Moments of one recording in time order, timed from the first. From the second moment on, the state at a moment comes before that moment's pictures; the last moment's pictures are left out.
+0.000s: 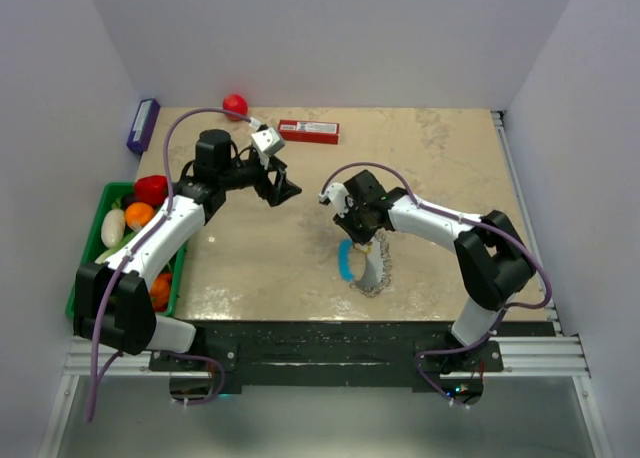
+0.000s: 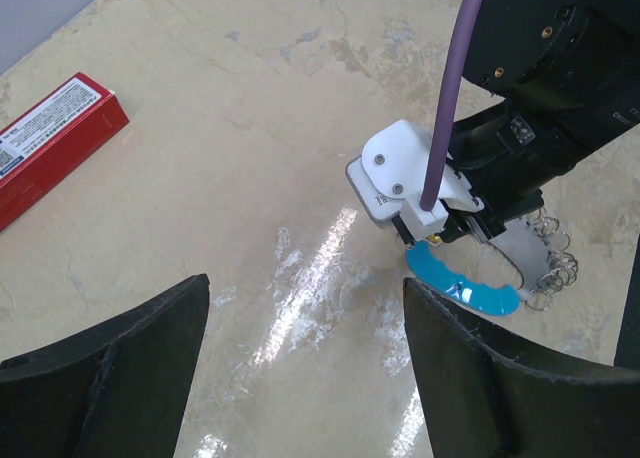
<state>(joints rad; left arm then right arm) -0.29 1.39 1.05 -0.07 0.74 0.21 0.64 1.73 1.12 -0.48 -0.08 -0.30</state>
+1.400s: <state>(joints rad) -0.29 1.39 1.03 -0.07 0.75 0.21 0.62 1.78 1.11 -0.45 -0.13 -0.27</state>
